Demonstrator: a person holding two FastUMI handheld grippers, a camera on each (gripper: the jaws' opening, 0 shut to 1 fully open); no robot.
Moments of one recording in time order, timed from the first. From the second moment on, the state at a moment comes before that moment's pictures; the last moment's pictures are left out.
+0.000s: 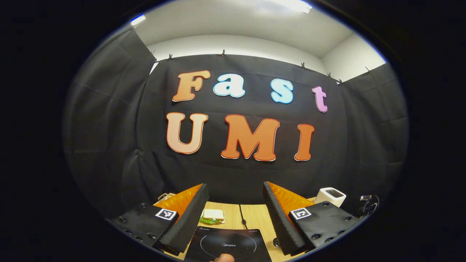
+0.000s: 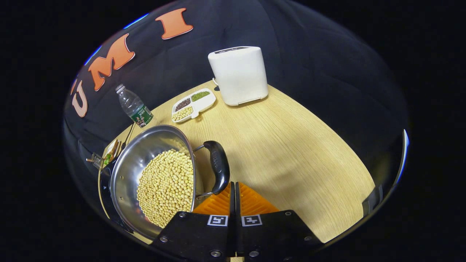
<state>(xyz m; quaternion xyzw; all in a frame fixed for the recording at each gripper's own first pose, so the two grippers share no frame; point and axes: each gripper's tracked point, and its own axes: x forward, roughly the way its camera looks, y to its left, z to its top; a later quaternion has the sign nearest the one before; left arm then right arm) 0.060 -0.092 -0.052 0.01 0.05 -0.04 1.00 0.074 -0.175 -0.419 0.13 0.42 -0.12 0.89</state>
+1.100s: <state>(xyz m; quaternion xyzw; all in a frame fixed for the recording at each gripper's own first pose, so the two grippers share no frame) 0.060 -0.145 -0.178 0.00 0.12 -0.06 0.99 0.050 -0.187 -0.372 0.14 0.35 -0.12 0.92</state>
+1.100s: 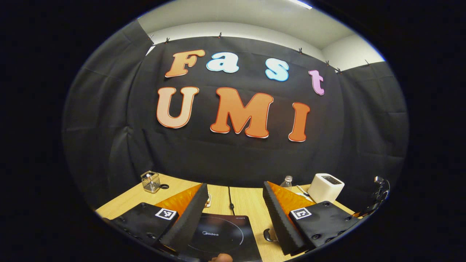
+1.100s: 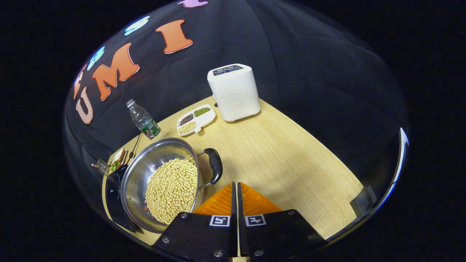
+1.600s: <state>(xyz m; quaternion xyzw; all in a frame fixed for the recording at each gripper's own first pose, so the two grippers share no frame) 0.034 -0.228 -0.320 0.02 0.23 -0.12 0.97 0.064 -0.189 -0.356 0.07 0.28 -0.10 0.95</state>
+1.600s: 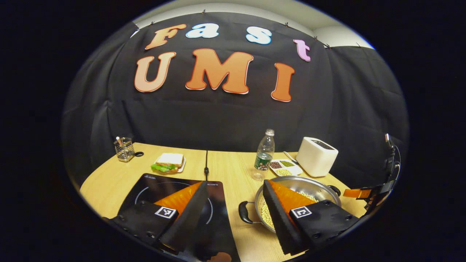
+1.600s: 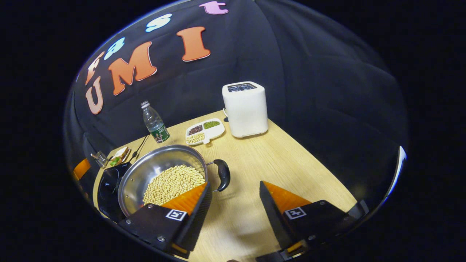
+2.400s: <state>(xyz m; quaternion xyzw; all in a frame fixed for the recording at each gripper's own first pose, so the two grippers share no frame) 0.041 -0.277 -0.413 0.07 0.28 -0.14 0.95 0.118 -0.174 -0.380 0.03 0.27 -0.08 0.96</state>
